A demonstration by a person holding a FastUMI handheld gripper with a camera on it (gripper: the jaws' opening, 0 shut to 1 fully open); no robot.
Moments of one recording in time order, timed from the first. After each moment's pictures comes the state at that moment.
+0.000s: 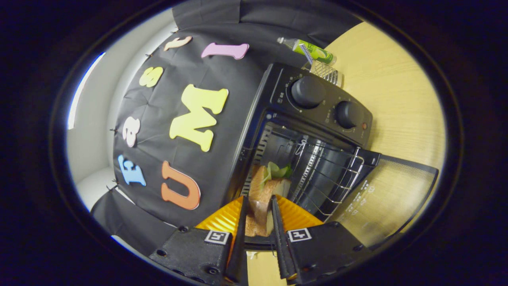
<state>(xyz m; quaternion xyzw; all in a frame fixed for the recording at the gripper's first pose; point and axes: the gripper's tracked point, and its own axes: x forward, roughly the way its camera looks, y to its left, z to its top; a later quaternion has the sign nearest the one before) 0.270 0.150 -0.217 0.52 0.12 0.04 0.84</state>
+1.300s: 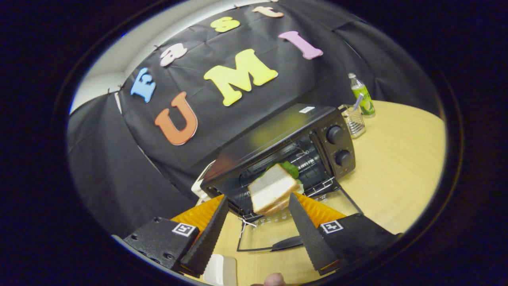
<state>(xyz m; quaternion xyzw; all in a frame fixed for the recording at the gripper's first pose) 0.158 0.148 -0.183 0.19 0.19 0.09 0.96</state>
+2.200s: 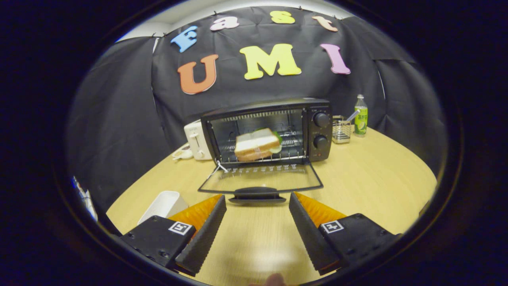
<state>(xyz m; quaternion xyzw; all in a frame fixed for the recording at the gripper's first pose) 0.064 0.126 -0.286 0.00 0.26 0.09 0.96</state>
